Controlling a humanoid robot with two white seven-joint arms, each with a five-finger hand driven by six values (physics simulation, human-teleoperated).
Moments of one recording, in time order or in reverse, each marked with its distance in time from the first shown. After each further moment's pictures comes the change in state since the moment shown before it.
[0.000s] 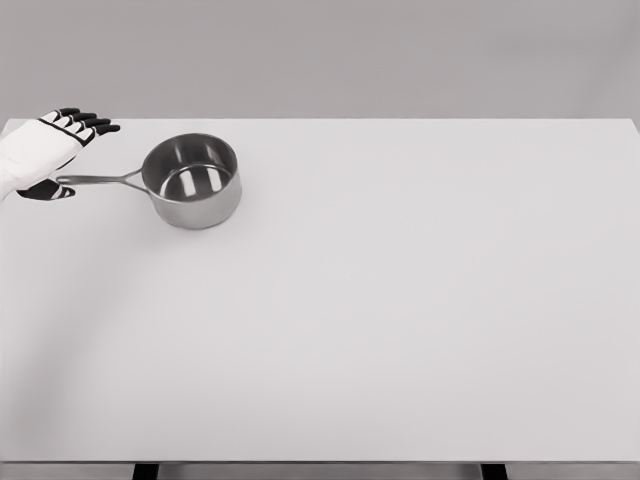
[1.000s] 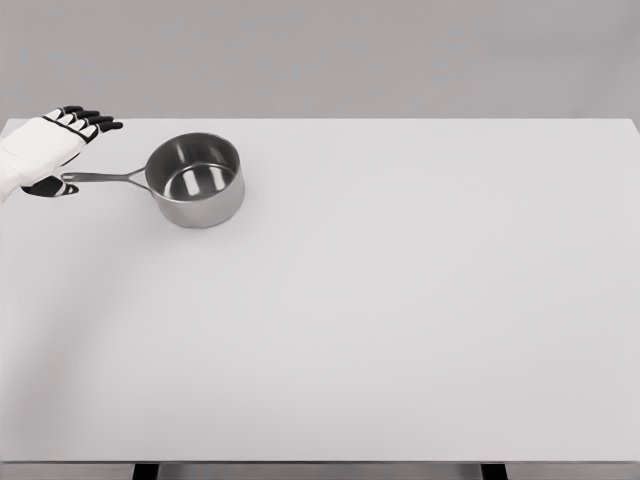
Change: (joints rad) left arm -0.025 -0.021 -0.008 0.034 -0.016 0.000 -0.001; right arm 0.000 0.000 0.000 0.000 0.000 0.000 0.000
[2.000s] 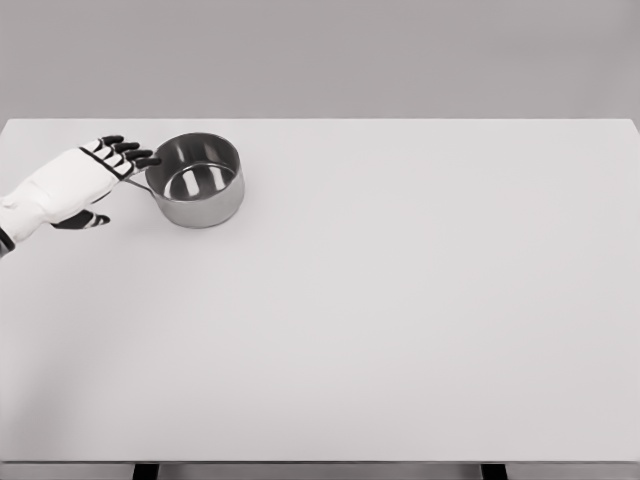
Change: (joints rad) left arm 0.187 0.050 0.015 -0.289 0.056 0.000 -0.001; right arm 0.000 0.000 0.000 0.000 0.000 0.000 0.000
